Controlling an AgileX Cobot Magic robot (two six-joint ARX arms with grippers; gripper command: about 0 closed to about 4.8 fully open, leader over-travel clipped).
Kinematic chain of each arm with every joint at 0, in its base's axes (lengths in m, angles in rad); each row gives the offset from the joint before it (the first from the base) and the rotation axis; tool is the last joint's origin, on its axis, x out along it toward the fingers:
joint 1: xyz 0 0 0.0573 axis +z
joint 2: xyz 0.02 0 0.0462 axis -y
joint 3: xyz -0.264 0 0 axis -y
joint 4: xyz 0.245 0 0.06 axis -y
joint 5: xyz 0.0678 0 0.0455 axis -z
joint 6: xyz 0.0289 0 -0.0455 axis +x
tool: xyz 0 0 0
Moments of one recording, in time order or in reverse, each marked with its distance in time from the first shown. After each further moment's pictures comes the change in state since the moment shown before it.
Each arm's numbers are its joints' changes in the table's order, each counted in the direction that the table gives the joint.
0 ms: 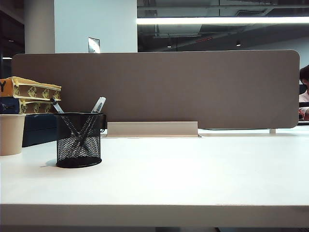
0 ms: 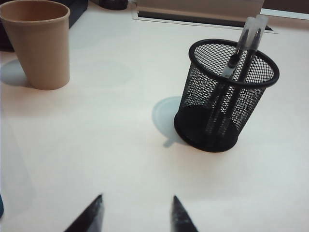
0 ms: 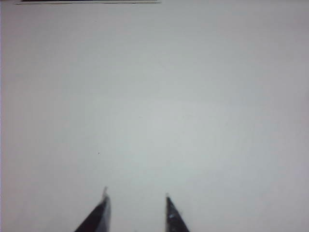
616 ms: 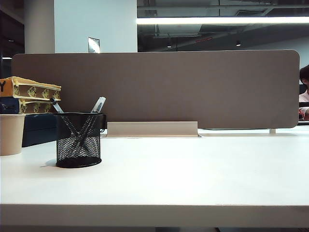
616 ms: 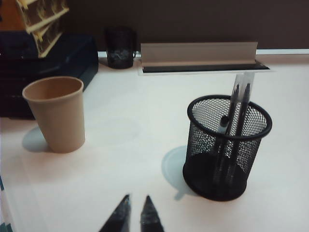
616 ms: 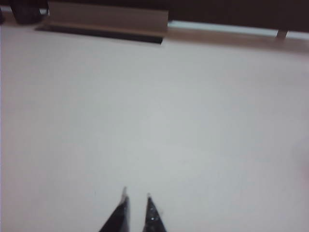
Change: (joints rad) left arm 0.000 0.000 -0.004 0.176 -0.027 0.120; right arm 0.000 0.000 0.000 0.141 0.001 -0.119
